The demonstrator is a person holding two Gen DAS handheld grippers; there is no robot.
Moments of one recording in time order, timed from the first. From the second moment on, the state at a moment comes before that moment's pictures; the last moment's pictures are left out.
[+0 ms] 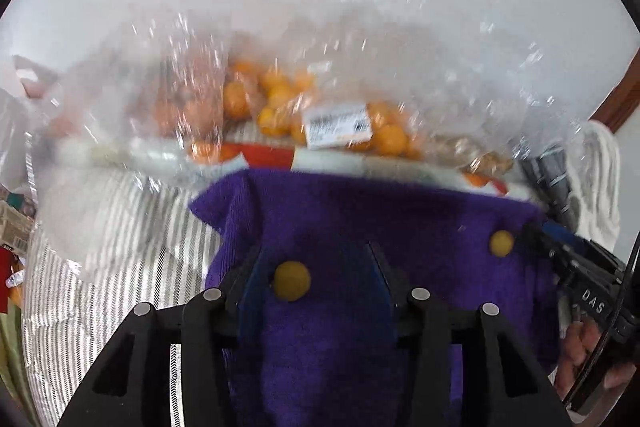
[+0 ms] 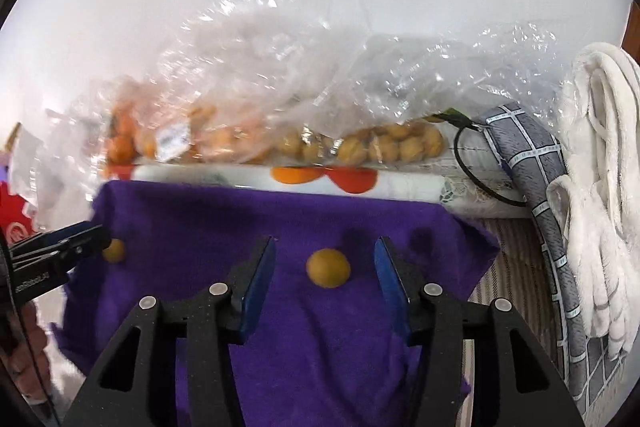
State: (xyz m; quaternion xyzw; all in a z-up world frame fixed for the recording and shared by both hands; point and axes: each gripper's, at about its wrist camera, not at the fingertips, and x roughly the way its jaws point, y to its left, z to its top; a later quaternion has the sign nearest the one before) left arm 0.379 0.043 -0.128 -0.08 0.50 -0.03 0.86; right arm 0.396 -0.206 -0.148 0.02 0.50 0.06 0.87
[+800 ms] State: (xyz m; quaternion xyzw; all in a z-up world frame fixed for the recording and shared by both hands) left arm 0.281 0.026 -0.042 -0.09 0.43 -0.11 0.89; right arm 0.235 -0.214 -0.108 0.04 0.48 0.08 0.87
